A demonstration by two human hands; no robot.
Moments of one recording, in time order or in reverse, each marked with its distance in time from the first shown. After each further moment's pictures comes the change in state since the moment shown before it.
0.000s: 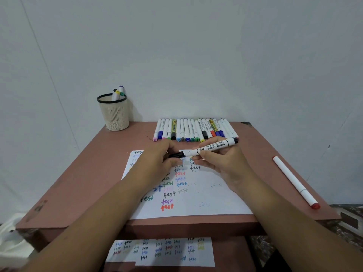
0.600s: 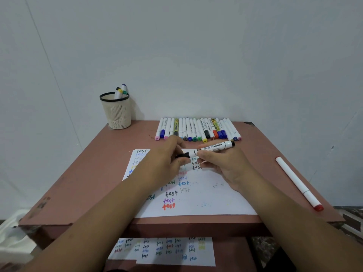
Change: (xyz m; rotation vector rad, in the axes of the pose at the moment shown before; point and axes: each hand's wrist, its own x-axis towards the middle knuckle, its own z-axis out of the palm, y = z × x) left_hand -0.001 0.005 0.007 -0.010 0.000 0.114; right_hand 0.009 0.004 -0.005 -0.051 -0.055 0.087
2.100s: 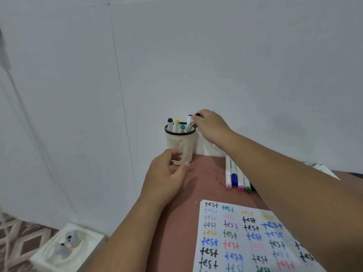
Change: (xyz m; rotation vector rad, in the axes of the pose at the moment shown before) left_hand 0.036 -0.151 -0.105 -0.053 0.484 -0.350; right_hand 0.271 -0.039 0.207 -0.789 -0.055 -0.215
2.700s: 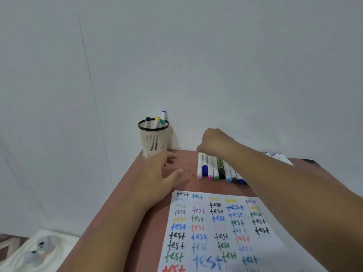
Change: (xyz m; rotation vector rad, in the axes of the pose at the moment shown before) left_hand -0.018 0.021 0.017 0.198 -0.228 0.124; right_hand -0.044 0.061 -0.046 -0.615 -0.186 0.248
